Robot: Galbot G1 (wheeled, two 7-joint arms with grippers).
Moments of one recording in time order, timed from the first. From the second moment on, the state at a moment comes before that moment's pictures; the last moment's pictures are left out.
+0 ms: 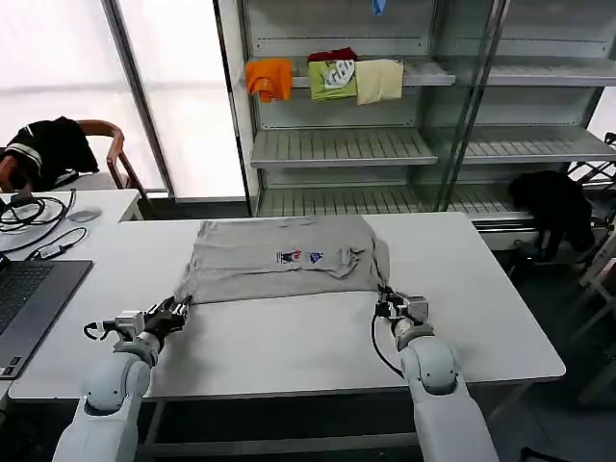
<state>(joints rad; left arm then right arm) 1.04 -1.25 -0.63 -1.69 -0.28 0.57 0.08 -0.95 1.47 0.43 1.66 0.13 -0.58 -0.01</state>
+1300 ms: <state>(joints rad) 1.54 -1.29 -0.84 -2.15 -0.41 0.57 0.07 -1.38 1.37 0.43 2.18 0.19 -0.58 0.03</state>
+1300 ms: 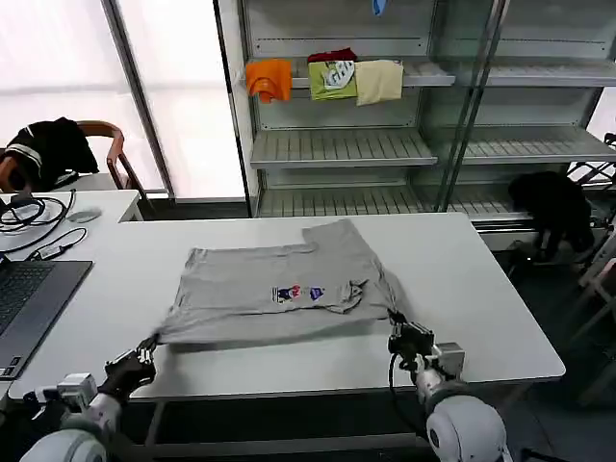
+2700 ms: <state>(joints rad) 1.05 -1.16 -0.67 -1.86 -0.44 0.58 0.08 -0.71 1.52 0.38 1.58 0.08 -0.57 -0.02</state>
